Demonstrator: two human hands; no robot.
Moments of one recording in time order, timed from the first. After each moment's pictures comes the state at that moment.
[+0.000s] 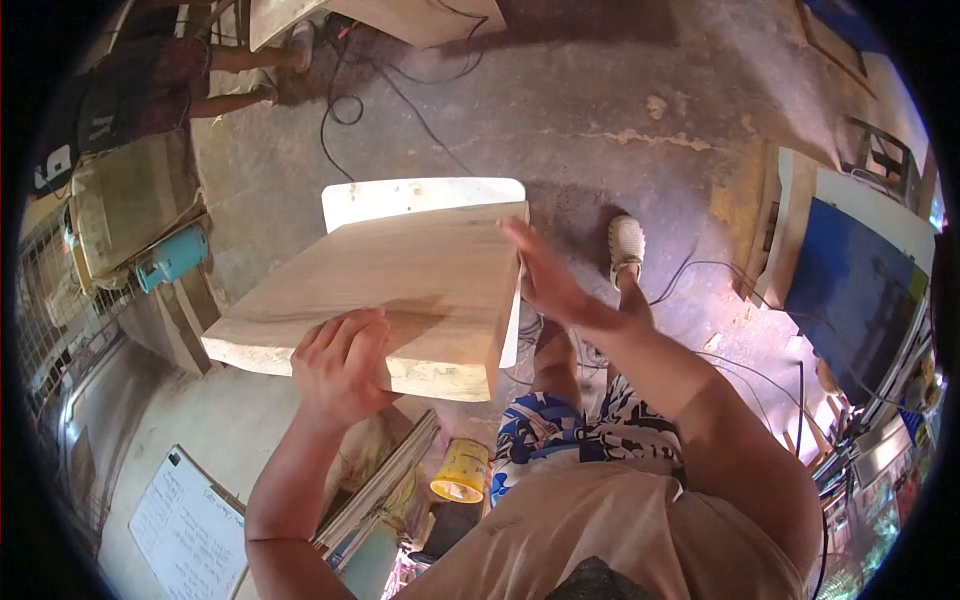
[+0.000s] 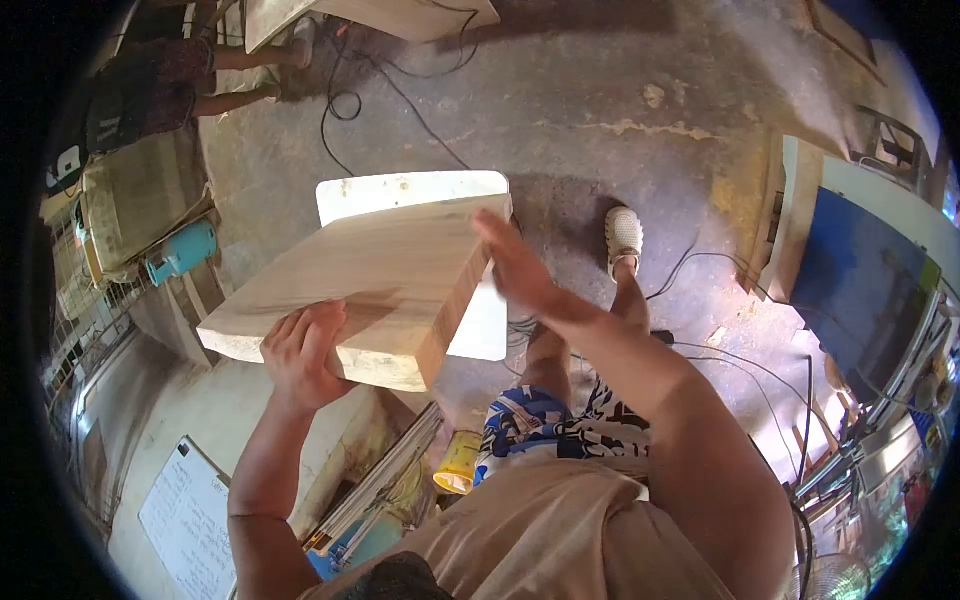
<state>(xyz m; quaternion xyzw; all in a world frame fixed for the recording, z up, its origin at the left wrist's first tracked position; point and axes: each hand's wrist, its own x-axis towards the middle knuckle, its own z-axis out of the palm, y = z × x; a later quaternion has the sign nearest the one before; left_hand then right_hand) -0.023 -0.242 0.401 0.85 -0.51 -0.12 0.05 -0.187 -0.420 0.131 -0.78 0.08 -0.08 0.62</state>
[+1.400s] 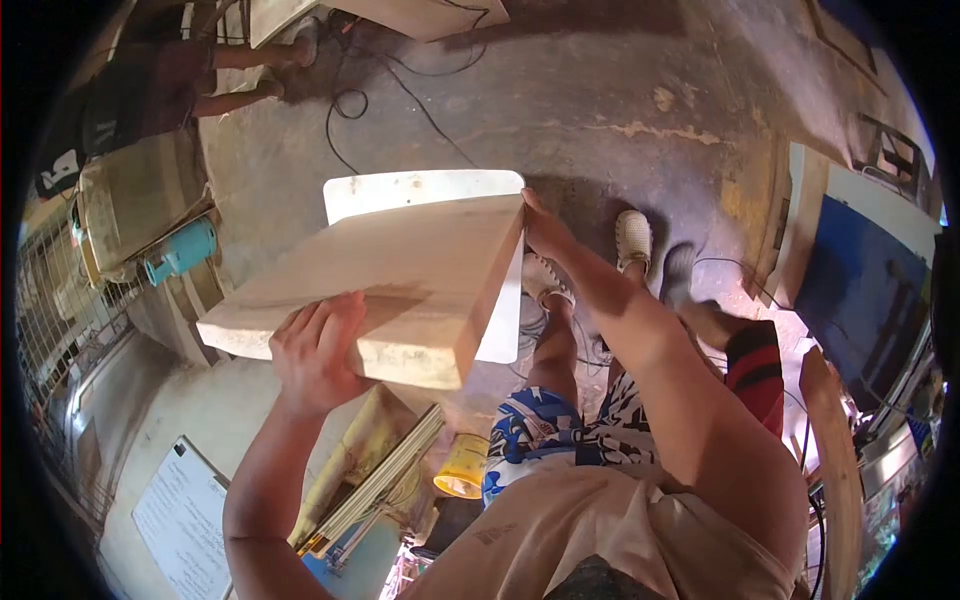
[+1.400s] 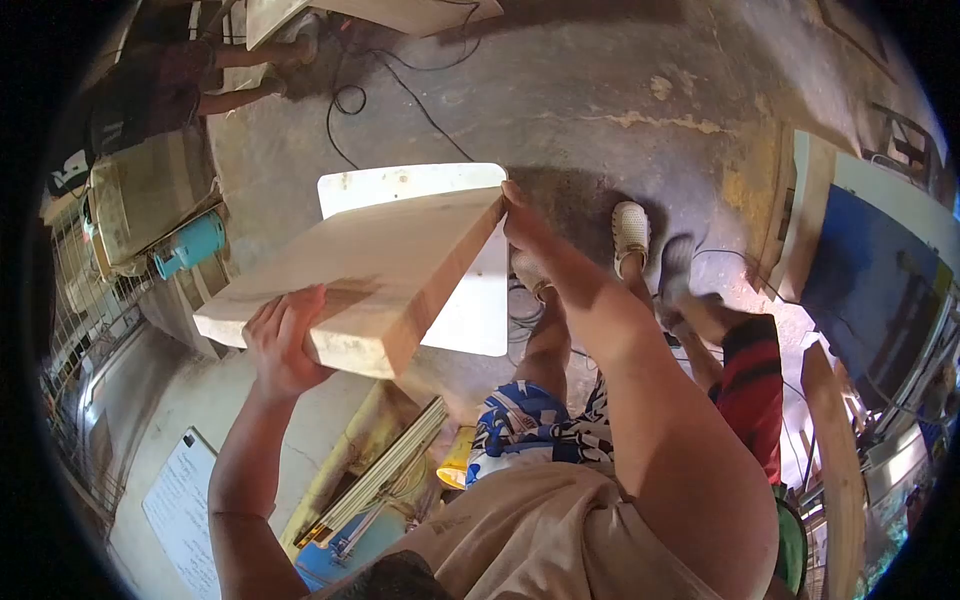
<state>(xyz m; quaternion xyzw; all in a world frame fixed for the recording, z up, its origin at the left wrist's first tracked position) -0.018 -0.245 0.403 0.85 -0.52 -0.12 0.03 -0.166 -0.421 0.007 -0.61 0.26 0.18 0.72</state>
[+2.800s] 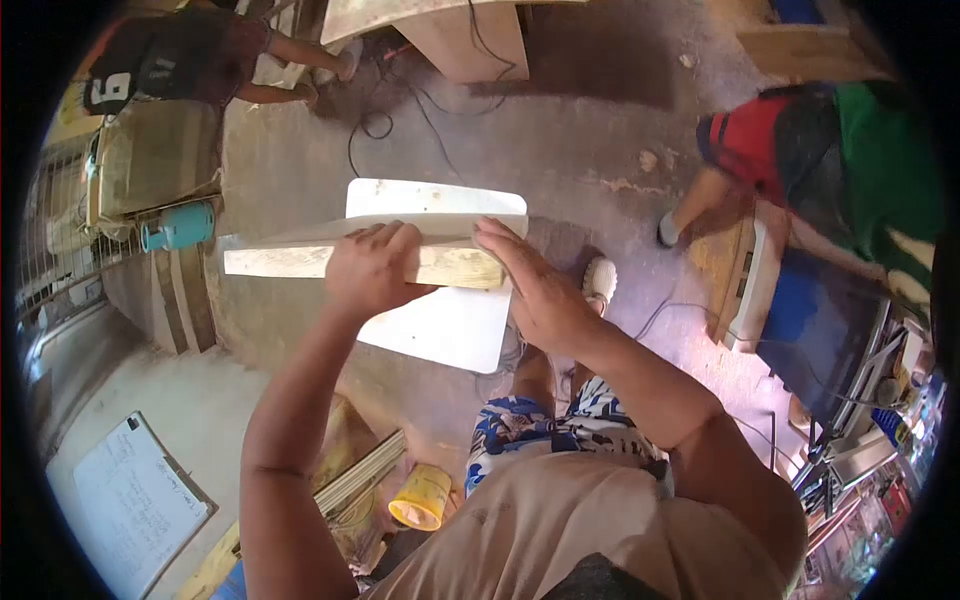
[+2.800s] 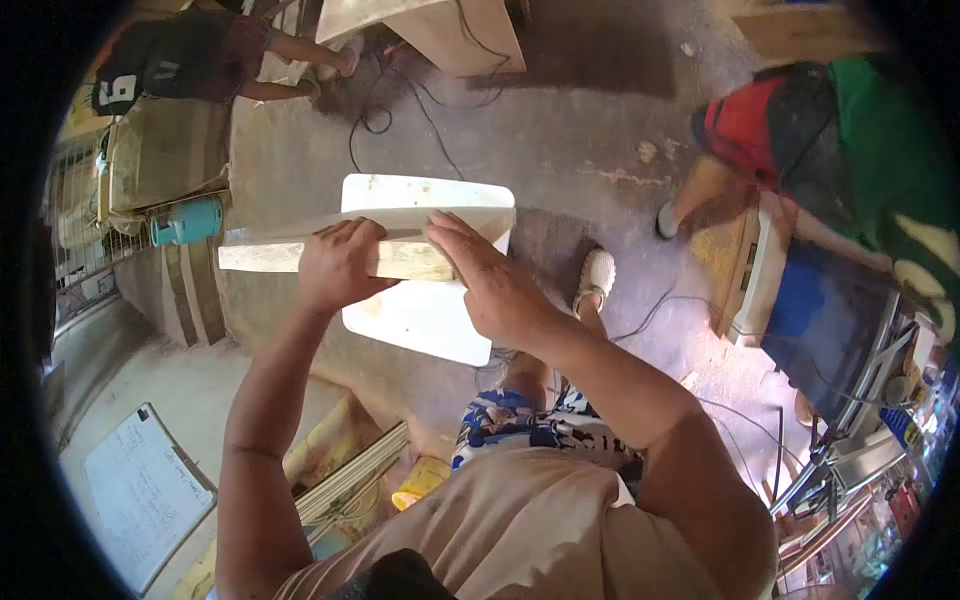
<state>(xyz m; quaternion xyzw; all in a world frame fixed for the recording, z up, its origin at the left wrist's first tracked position) -0.024 -0.244 0.391 0.87 -0.47 -0.12 0.03 -0.177 -0.448 0.337 -0.77 -0.01 0.02 0.64</state>
